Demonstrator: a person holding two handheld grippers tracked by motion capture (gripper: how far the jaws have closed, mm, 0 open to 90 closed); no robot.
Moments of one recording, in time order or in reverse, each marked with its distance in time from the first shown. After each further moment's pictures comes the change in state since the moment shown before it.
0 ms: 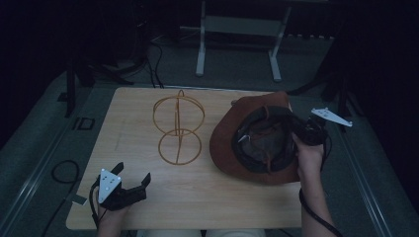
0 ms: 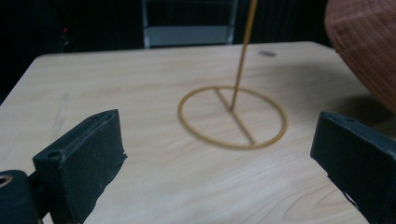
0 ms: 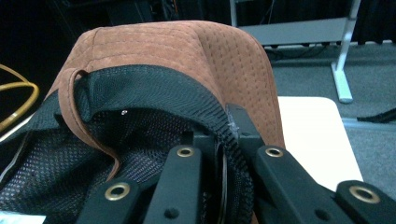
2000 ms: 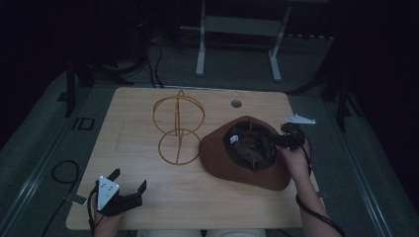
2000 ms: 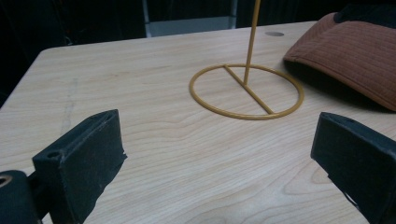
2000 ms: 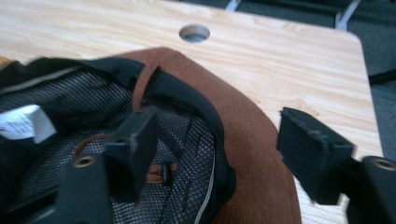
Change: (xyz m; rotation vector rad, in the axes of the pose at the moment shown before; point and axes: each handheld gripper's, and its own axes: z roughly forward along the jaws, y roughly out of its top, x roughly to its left) left arm 0.017 -0.039 -0.003 0.035 0.031 0.055; right arm -0.012 -0.056 0.074 0.312 -0.056 -0.194
